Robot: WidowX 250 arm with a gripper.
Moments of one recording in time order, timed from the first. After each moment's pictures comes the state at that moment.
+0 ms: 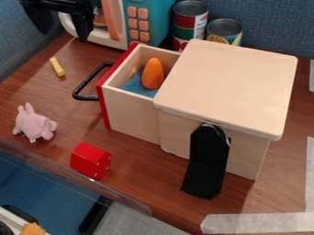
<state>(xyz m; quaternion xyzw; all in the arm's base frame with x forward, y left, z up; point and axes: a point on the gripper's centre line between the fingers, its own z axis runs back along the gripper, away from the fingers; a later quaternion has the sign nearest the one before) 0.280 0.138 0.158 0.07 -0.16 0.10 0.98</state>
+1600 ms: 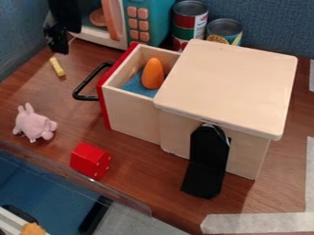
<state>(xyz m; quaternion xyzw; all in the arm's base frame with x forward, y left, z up) 0.330 0.198 0.091 0.12 0.01 -0.61 0.78</state>
